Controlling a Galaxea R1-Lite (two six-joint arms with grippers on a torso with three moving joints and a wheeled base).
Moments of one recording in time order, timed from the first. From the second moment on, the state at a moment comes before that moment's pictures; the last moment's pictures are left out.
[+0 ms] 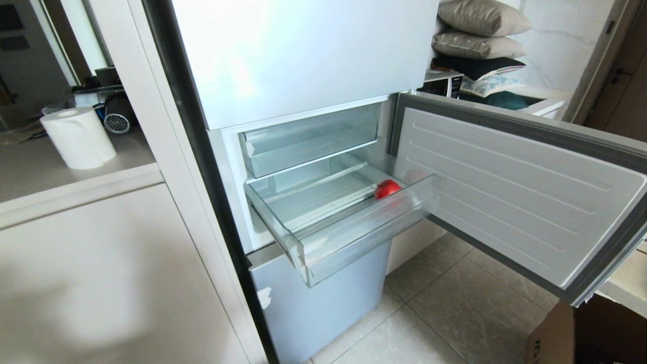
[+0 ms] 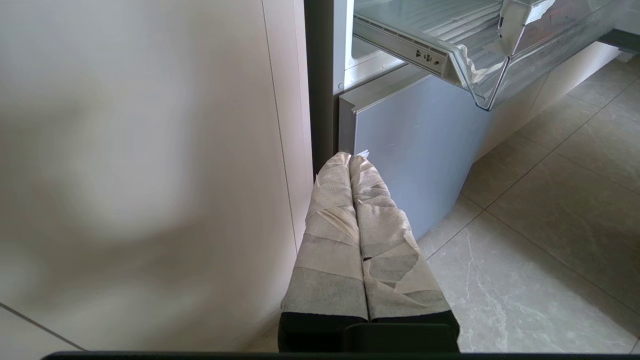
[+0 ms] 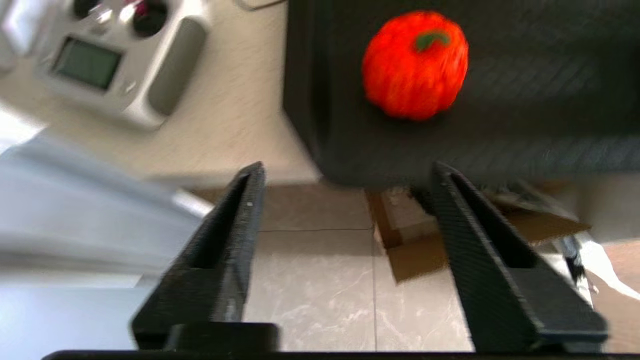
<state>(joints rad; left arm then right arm) 0.00 0.00 -0.03 0.07 0.00 0.02 -0.97 1.68 -0.57 -0.66 0.12 0.22</state>
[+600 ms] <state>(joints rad) 0.00 0.00 -0.03 0.07 0.00 0.02 -1.02 2.00 -0.85 -0.64 0.12 0.04</state>
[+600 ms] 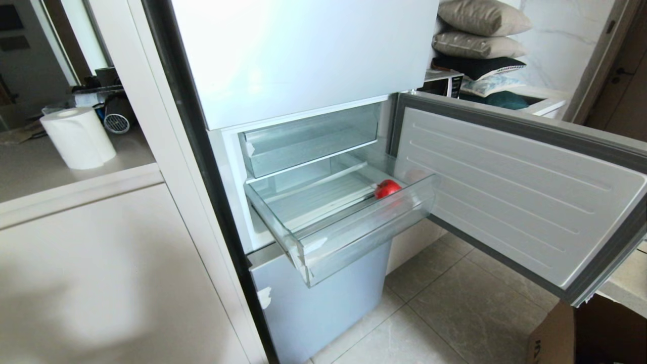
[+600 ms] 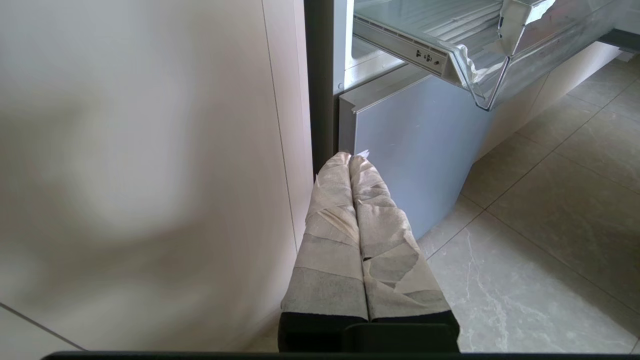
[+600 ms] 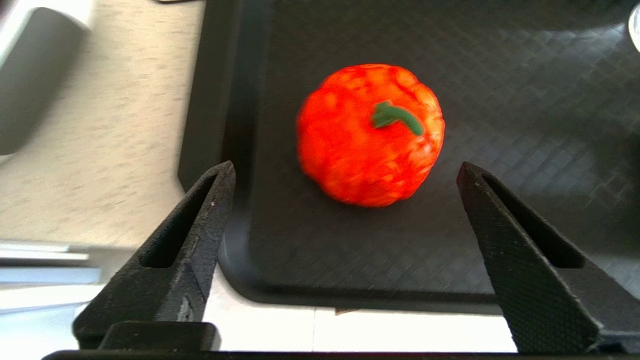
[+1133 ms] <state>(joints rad) 0.00 0.00 -0.03 0.07 0.00 0.02 -1.04 2.11 -0.94 -0.60 0.08 0.03</state>
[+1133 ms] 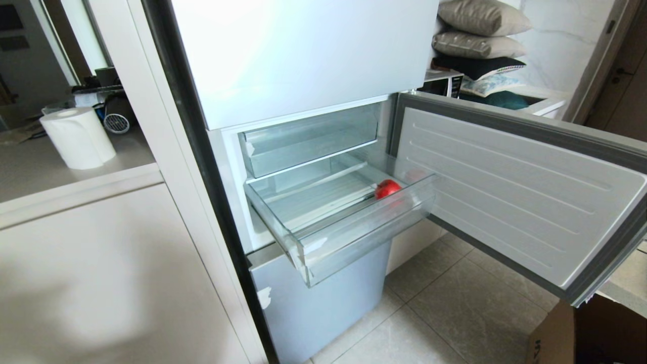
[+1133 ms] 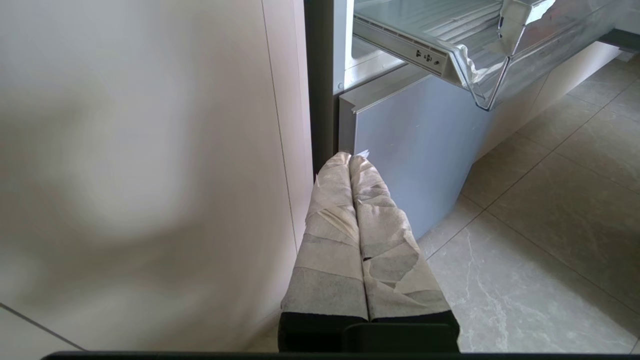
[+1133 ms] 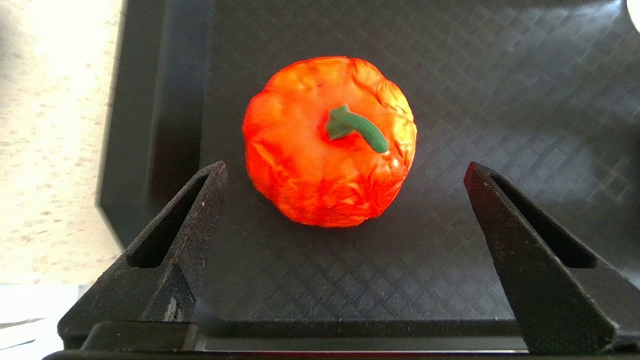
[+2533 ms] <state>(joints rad) 0.00 0.00 -0.03 0.07 0.00 0.02 -1.04 2.27 -1.09 -0.60 0.16 0.04</state>
